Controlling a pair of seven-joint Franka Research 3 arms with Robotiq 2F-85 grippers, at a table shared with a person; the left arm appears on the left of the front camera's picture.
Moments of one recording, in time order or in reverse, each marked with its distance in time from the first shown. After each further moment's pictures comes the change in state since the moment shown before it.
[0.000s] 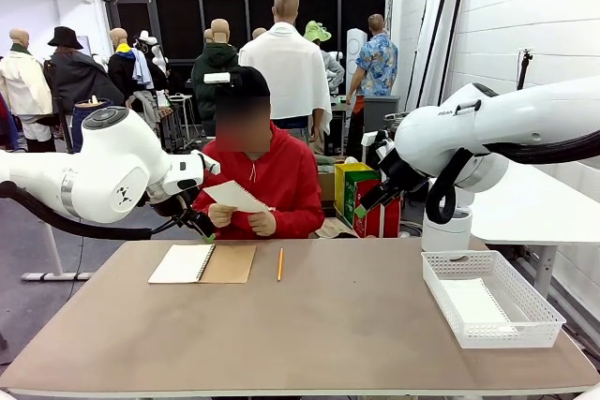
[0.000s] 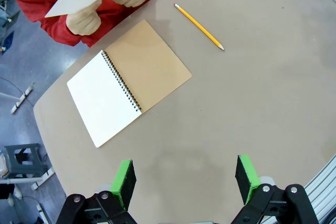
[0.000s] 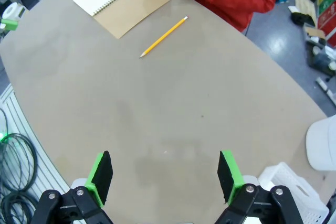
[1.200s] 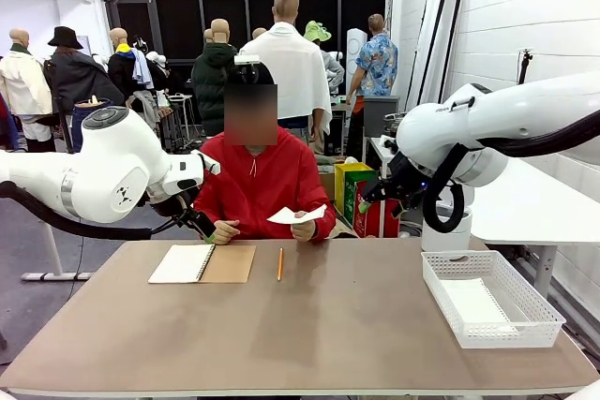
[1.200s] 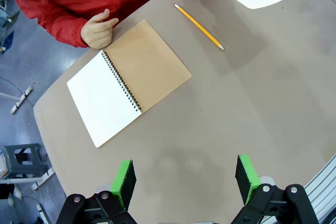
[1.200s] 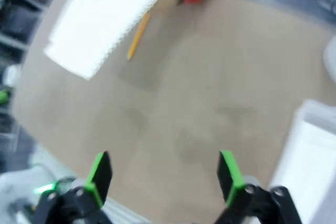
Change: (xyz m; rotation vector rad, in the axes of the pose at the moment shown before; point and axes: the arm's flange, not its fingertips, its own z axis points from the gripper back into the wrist) left arm 0.000 0.000 0.000 0.000 0.000 0.000; right arm -0.002 -0.024 -0.008 -0.010 0.073 -0.540
